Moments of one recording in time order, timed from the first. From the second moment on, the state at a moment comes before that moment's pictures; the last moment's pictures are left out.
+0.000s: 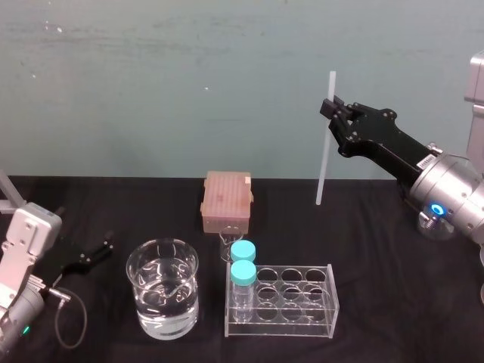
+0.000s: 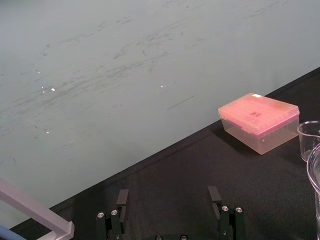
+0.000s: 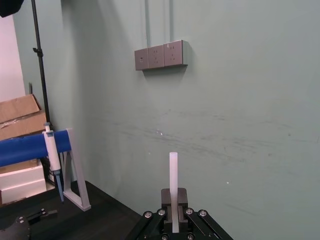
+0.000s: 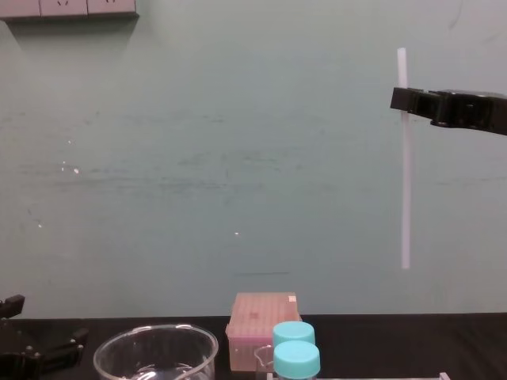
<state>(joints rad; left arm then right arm) -0.20 0.60 0.45 -1.41 -0.25 -0.12 0.03 0.41 0.50 -0.33 -1.56 0.63 0.03 0.41</state>
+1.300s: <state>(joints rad) -0.20 0.60 0.45 -1.41 -0.25 -0.12 0.03 0.41 0.50 -0.31 -1.56 0.65 0.02 0.45</state>
